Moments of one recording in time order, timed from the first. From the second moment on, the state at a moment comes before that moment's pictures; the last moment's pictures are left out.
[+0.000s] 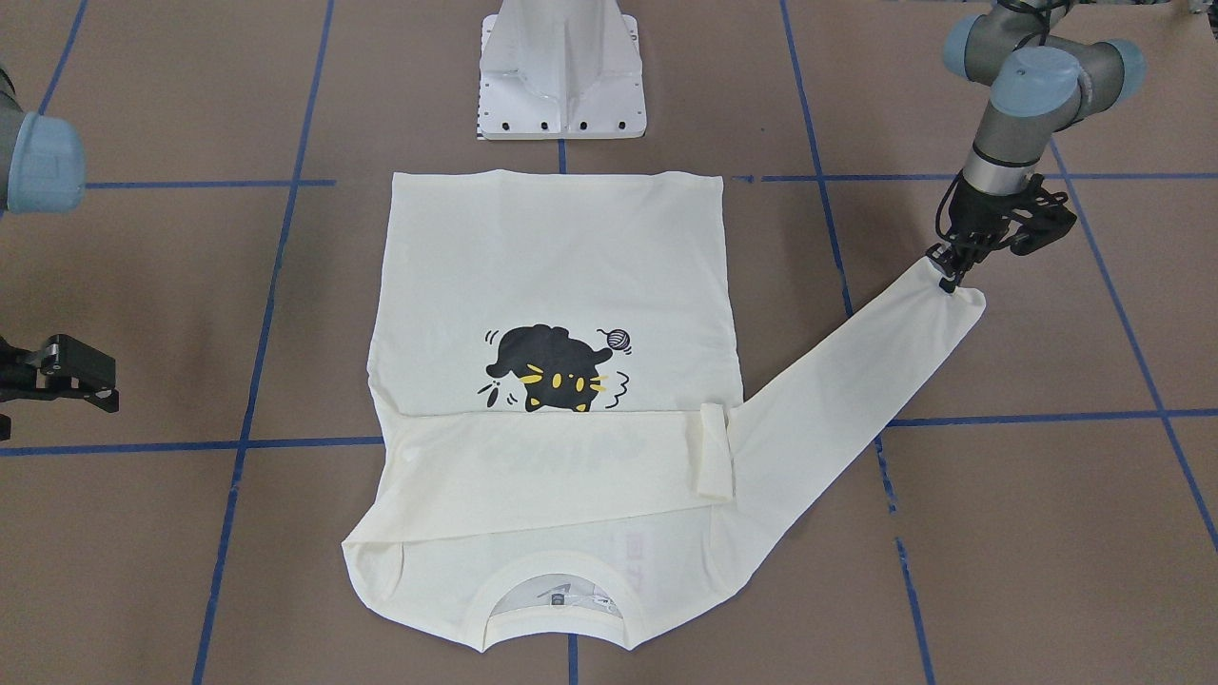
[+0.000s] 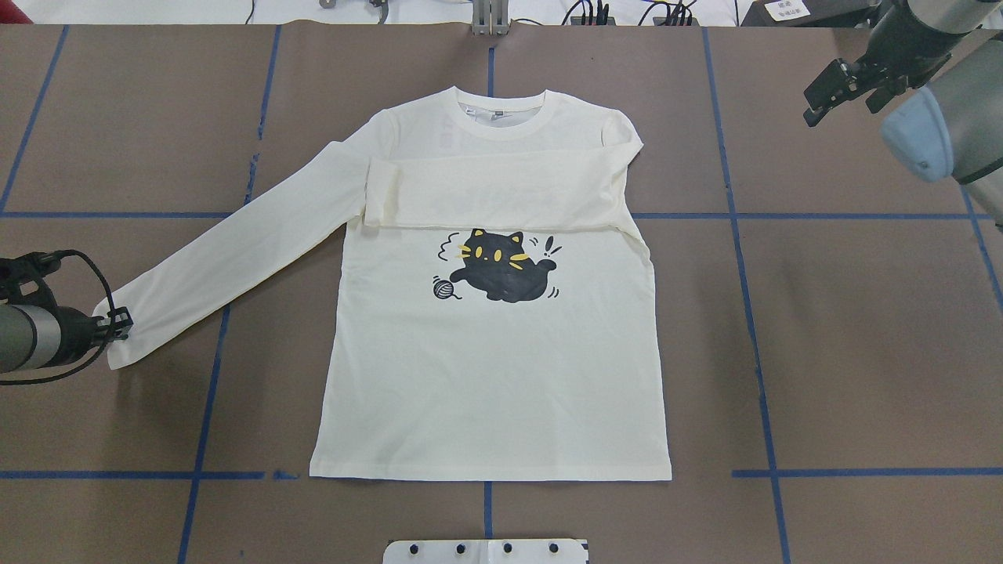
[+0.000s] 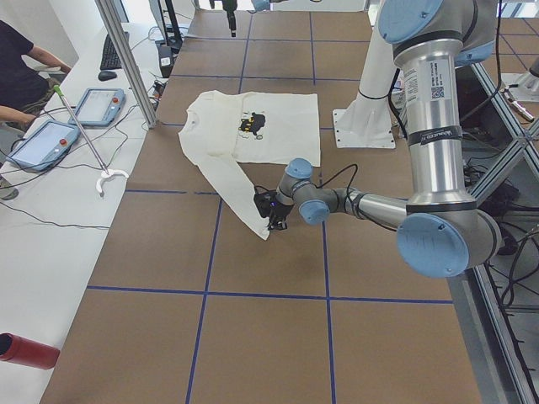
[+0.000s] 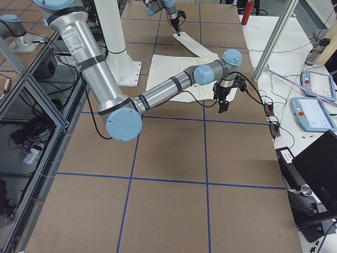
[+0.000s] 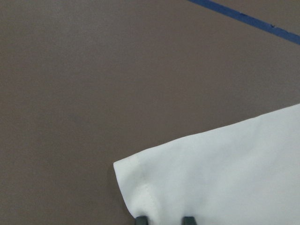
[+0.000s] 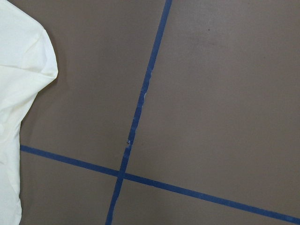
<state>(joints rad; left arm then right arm) -0.61 -1.39 -1.80 -2.27 -1.68 -1.56 1.19 -1.11 1.62 -1.70 2.28 0.29</state>
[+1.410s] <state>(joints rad) -0.77 -2.31 -1.79 -1.55 -1.83 -1.35 1.19 -1.43 1.80 -1.69 2.26 0.30</state>
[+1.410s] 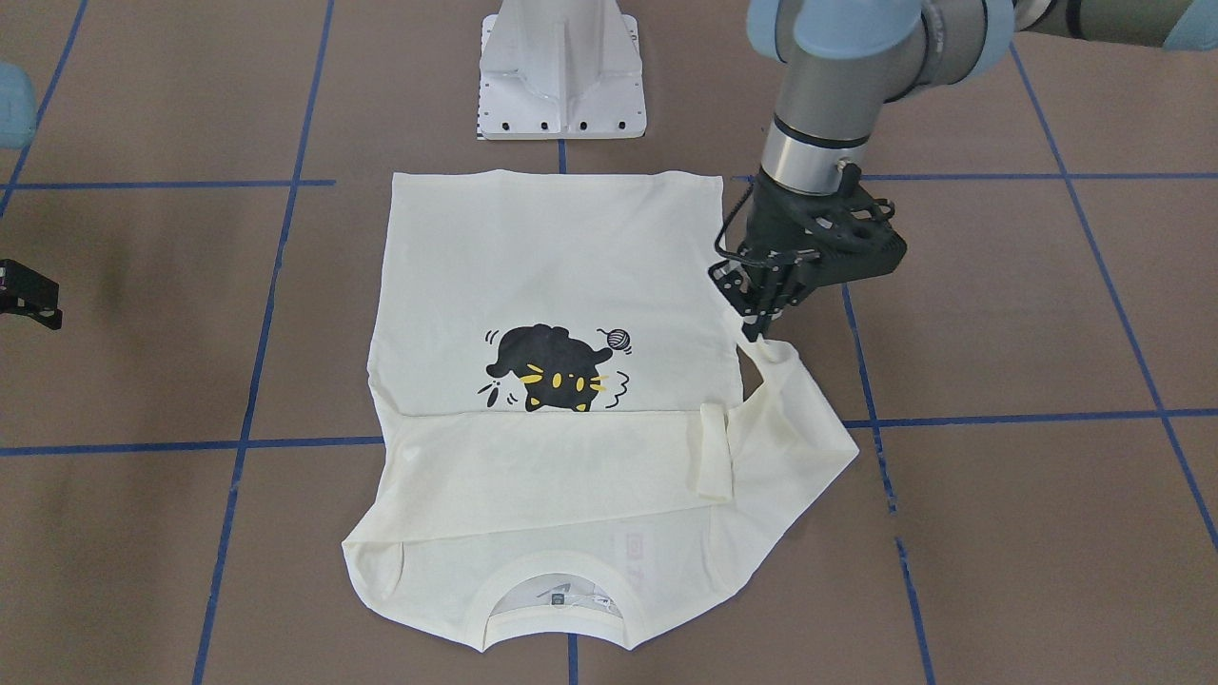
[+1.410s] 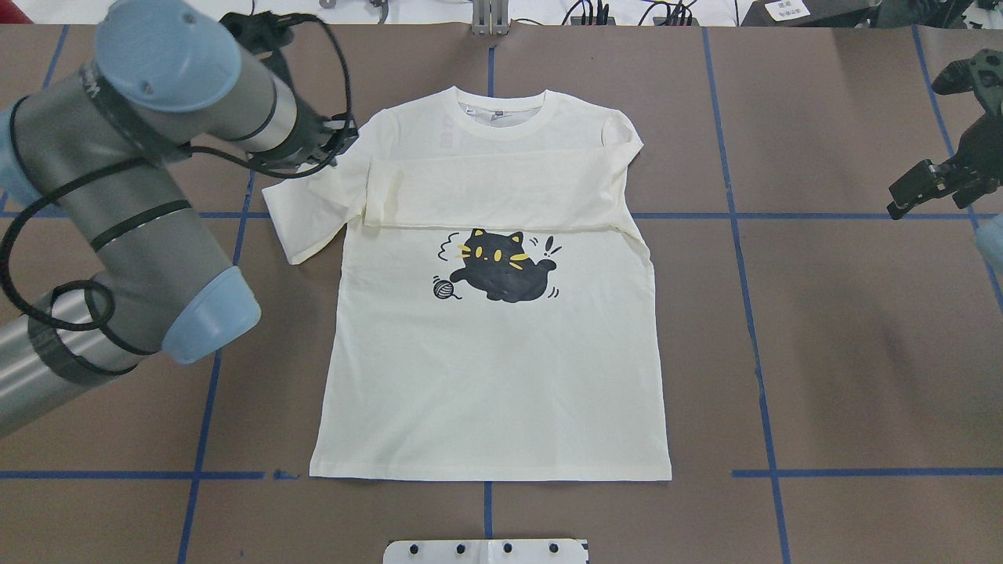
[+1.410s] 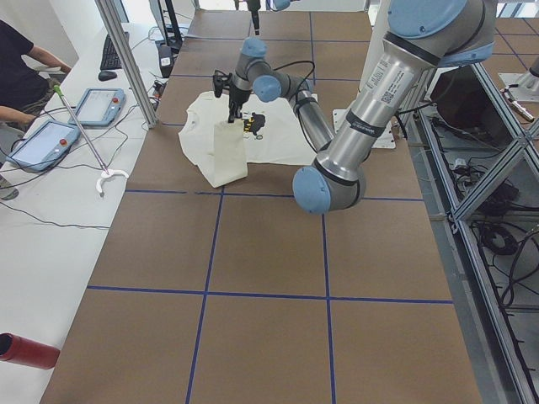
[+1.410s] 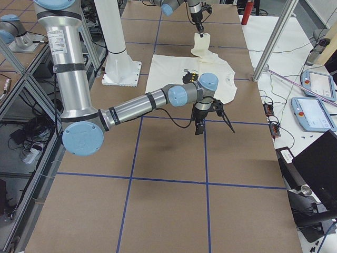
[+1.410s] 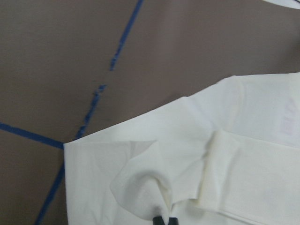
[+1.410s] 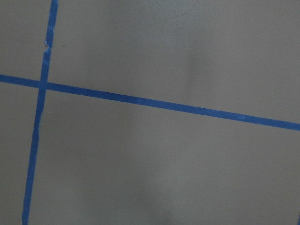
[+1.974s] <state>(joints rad) -0.74 -2.73 -1.35 -1.65 -1.87 -1.48 1.19 -1.42 1.80 -1.69 2.26 0.31</state>
